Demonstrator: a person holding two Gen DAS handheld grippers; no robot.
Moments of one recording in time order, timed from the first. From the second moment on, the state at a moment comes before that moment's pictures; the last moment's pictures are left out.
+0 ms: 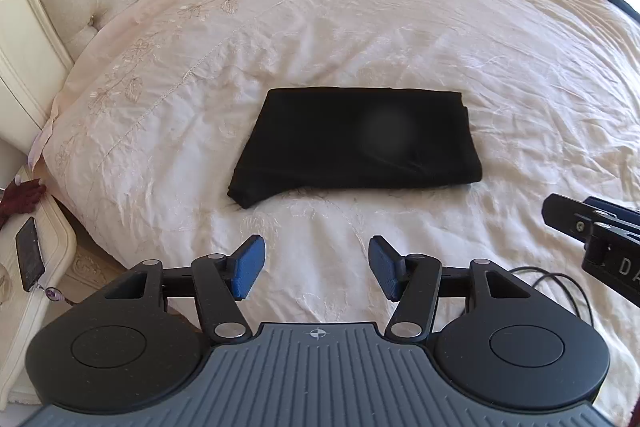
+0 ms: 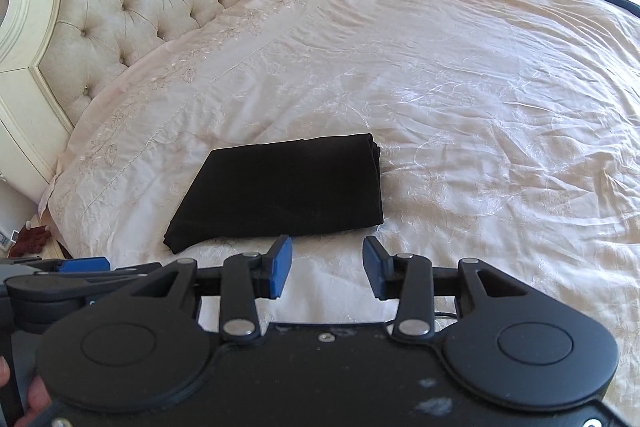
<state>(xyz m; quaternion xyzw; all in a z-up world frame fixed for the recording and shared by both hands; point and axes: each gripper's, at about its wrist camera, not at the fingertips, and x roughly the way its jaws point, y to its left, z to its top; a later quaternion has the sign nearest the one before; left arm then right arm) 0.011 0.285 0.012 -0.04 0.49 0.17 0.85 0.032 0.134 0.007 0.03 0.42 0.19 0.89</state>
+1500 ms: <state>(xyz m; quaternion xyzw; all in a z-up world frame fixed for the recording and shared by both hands) 0.008 0.261 0.023 -0.01 0.49 0.16 0.86 0.012 0.122 0.024 0.07 0.40 0.21 0.89</state>
